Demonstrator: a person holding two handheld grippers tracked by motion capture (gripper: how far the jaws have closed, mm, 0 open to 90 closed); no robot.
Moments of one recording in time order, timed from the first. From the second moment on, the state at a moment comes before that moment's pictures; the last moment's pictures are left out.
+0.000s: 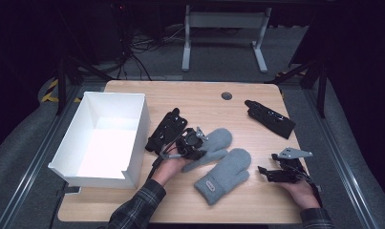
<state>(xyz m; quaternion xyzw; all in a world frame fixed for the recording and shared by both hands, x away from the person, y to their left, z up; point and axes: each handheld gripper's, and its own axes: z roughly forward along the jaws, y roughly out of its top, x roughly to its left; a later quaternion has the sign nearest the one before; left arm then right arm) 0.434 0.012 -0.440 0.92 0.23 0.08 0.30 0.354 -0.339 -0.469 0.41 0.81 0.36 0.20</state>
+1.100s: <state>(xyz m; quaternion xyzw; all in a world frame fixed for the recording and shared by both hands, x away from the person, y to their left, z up) 0.416 0.039 -0.383 0.87 0.27 0.01 0.40 0.354 -0.339 -0.468 0.41 0.81 0.36 0.20</state>
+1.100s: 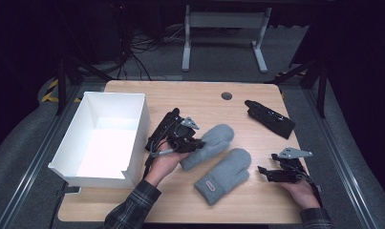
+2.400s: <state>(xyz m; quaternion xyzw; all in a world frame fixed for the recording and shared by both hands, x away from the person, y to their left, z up) 0.361 -0.030 -0.403 0.88 0.28 -0.03 0.37 0.354 -0.339 -0.468 0.41 0.82 0.36 0.20</state>
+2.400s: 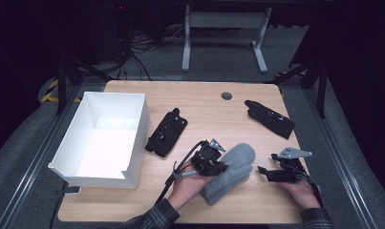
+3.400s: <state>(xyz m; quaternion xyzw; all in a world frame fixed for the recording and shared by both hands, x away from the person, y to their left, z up) 0.370 0.040 -0.419 0.89 0.29 -0.02 0.36 0.309 -0.296 -0.448 0.33 0.86 0.39 0.08</state>
